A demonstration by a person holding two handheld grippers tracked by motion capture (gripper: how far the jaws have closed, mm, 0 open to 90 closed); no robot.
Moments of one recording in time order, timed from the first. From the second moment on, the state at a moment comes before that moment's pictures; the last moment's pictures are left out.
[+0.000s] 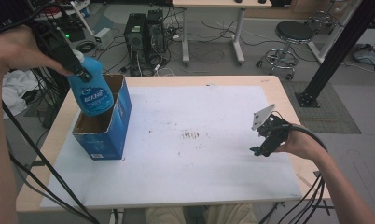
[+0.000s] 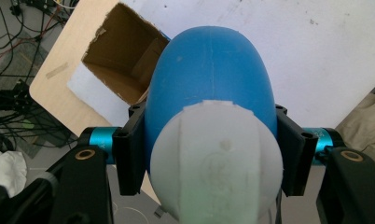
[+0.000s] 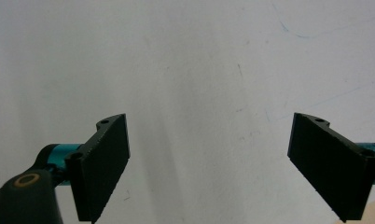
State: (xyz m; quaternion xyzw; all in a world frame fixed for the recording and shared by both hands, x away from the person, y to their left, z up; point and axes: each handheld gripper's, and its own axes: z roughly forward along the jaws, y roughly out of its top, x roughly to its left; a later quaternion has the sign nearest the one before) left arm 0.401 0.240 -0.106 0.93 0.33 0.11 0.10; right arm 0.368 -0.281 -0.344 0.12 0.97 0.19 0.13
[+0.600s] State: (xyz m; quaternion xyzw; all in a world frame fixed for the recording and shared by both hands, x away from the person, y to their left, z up) left arm 0.411 0.252 -0.162 0.94 0.33 0.08 0.08; right arm 0.365 -0.276 -0.352 0.11 0.97 0.18 0.12
